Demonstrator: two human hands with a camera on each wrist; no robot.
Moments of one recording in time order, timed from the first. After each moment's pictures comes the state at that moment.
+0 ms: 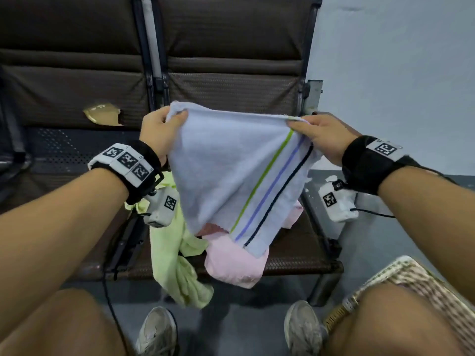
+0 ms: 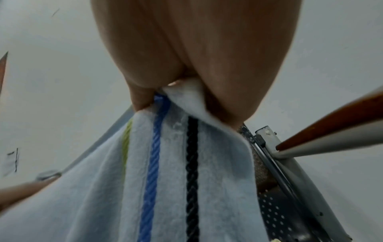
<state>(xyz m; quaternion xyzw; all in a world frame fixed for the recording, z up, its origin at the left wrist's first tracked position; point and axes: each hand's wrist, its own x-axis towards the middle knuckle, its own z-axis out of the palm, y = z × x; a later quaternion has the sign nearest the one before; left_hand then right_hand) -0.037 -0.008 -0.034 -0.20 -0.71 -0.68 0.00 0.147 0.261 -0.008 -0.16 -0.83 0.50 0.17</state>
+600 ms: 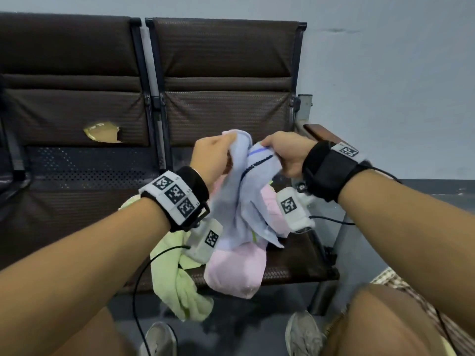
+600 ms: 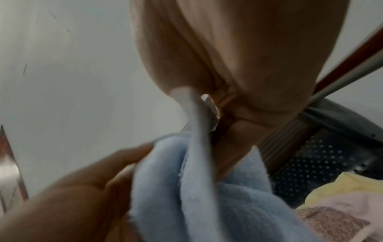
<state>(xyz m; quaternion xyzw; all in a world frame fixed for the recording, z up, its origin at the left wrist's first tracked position) 0.051 0.053 -0.016 -0.19 -0.67 -0.71 -0.12 0.131 0.192 0.023 -0.28 -0.68 0.68 0.04</state>
